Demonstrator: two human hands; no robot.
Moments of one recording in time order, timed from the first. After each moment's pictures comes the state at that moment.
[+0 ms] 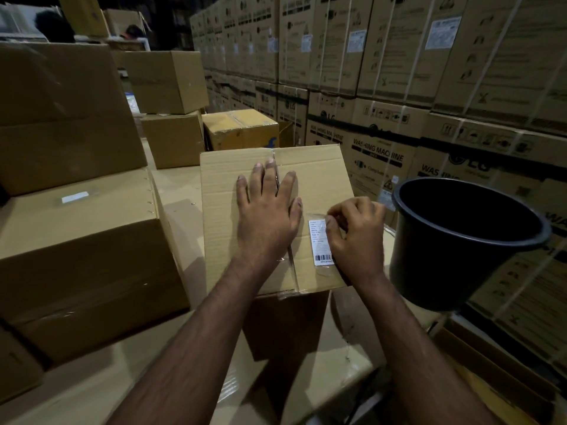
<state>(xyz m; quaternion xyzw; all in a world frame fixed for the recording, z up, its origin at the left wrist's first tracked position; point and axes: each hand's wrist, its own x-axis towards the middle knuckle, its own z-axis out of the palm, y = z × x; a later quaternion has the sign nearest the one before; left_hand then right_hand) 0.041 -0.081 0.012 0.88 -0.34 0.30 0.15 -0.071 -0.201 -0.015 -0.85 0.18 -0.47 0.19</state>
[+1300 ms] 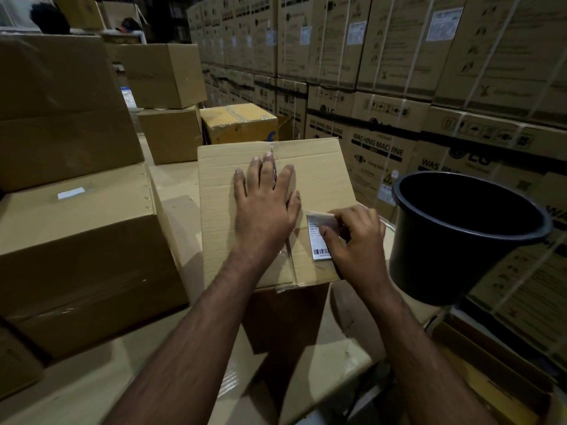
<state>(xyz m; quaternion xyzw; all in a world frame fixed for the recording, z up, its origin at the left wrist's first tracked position) 0.045 -0.082 0.012 0.88 -0.34 0.30 0.15 -0.089 -0.193 -0.020 -0.85 0.14 -0.45 0.21</state>
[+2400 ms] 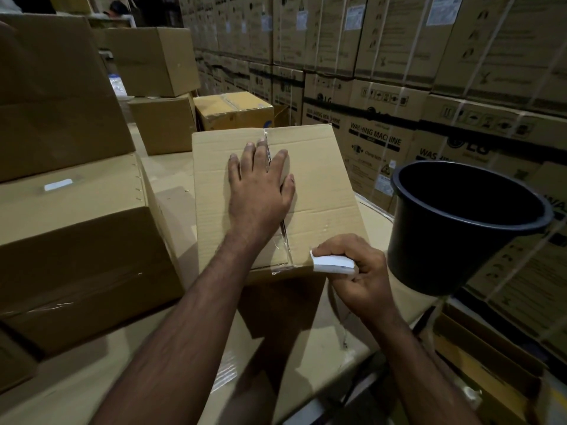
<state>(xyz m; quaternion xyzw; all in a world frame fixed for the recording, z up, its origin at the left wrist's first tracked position) 0.064 -0.091 0.016 0.88 -0.34 0.28 0.15 -0.124 -0.175 -0.046 -0.79 -0.05 -0.47 0.39</state>
